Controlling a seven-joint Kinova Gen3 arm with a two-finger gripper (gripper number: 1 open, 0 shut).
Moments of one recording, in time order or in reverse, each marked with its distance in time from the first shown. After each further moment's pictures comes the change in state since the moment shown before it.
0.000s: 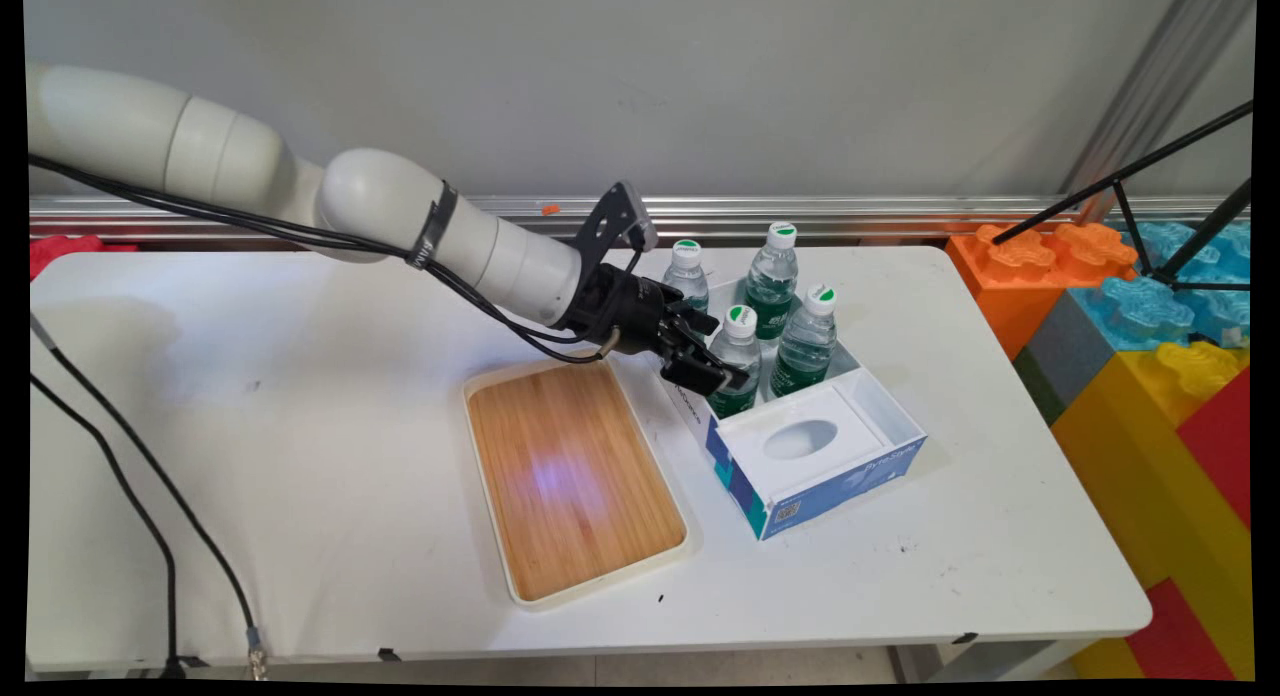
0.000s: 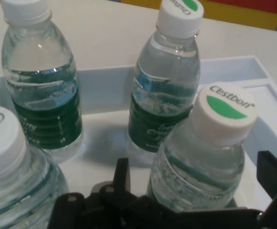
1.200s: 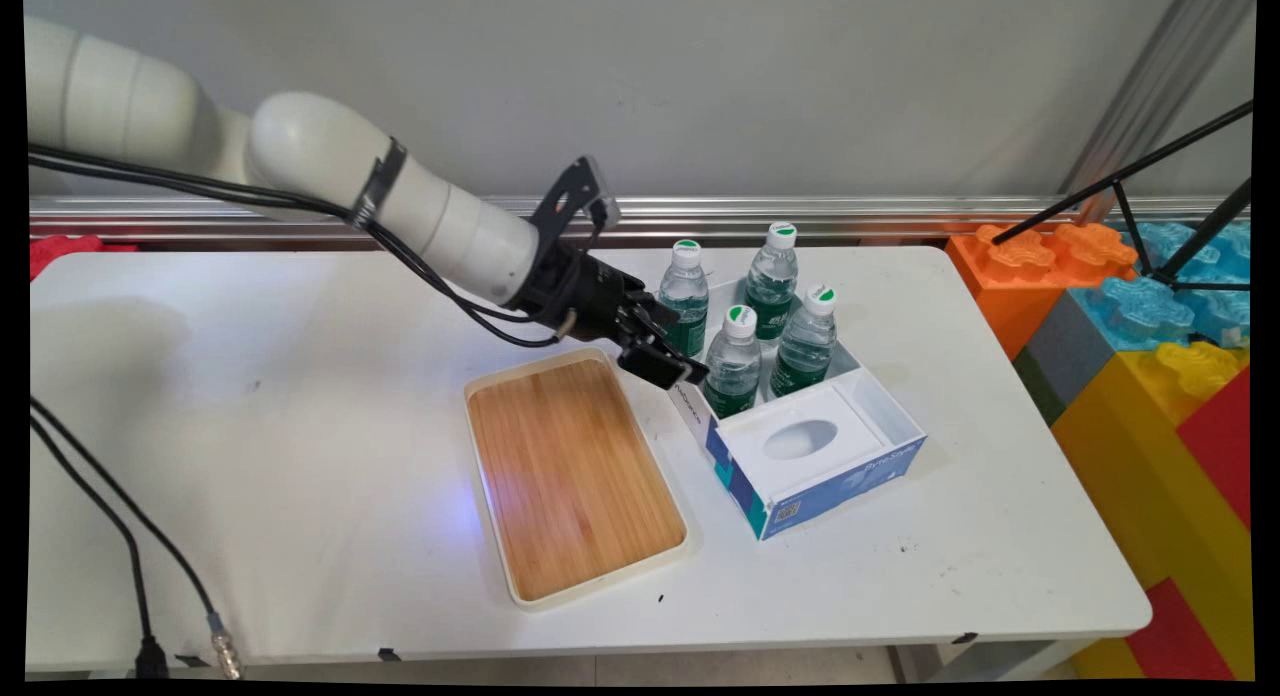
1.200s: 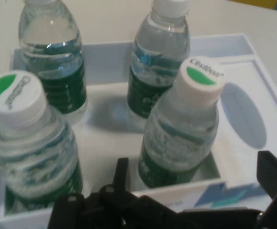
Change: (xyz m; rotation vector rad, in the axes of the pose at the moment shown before) arm 0.013 0.009 -0.047 0.011 -0.080 -0.017
